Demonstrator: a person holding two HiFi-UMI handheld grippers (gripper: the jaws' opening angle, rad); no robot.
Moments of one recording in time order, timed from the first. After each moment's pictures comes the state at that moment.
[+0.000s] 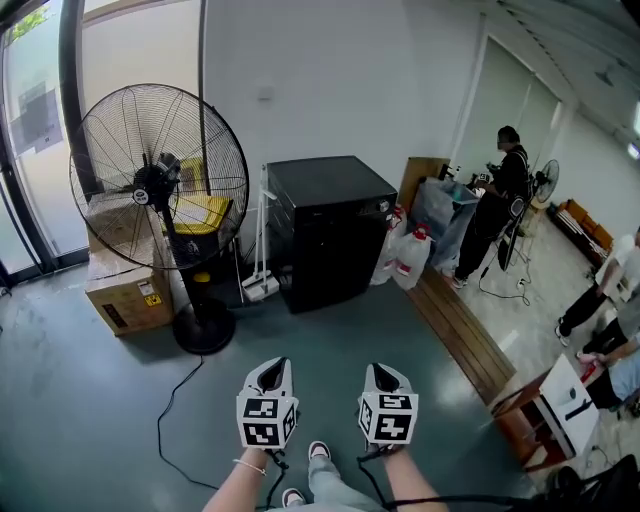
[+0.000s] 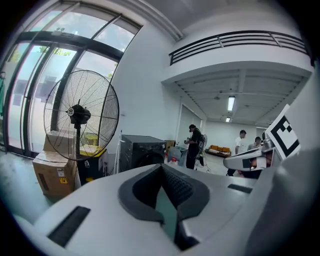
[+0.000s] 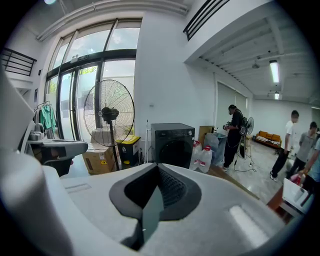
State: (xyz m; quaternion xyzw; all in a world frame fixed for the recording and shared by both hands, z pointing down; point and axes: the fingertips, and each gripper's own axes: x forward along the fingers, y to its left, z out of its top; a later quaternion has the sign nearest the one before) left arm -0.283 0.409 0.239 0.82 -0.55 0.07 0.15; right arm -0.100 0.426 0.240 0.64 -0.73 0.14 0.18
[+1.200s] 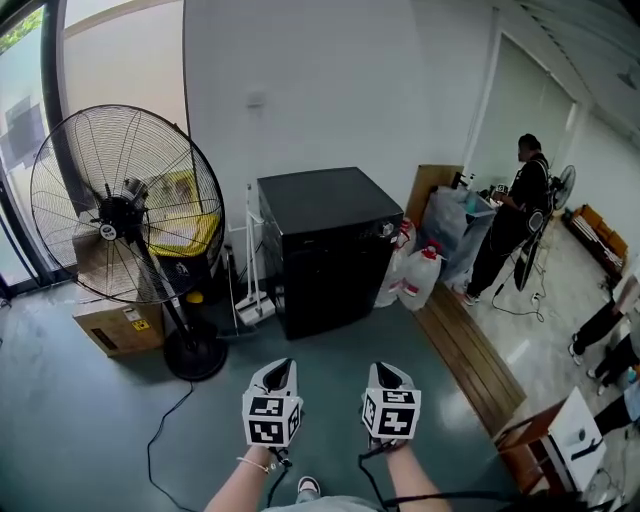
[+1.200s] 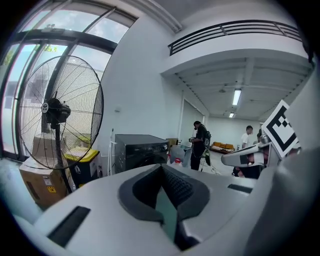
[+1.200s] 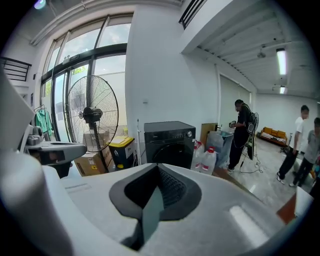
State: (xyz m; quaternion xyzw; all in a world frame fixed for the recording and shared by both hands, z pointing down) left arm -0.199 0.207 0.246 0.82 -0.55 0.09 0.15; right arm -0.017 0.215 0.247 0.63 -0.74 0.16 0.18
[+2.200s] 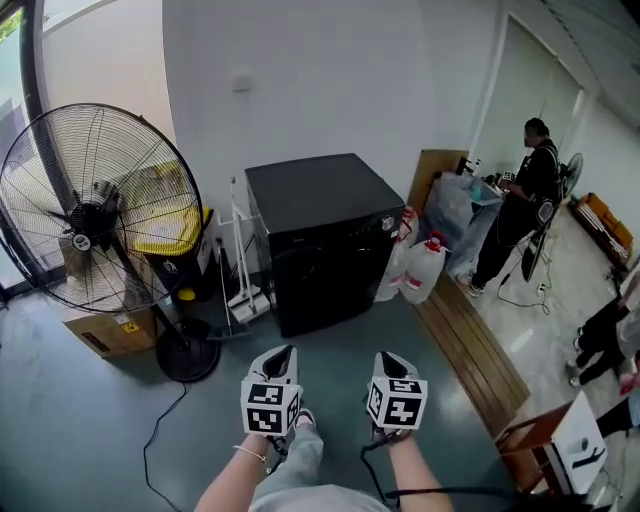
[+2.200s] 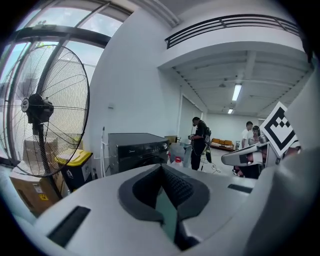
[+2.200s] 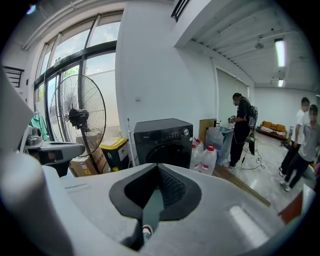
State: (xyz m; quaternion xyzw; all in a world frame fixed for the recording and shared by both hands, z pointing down) left arm -0.160 0.094 0.263 0.82 -0.54 0.11 0.14; right arm 0.029 0.107 0.272 0.63 -0.73 0.19 0.17
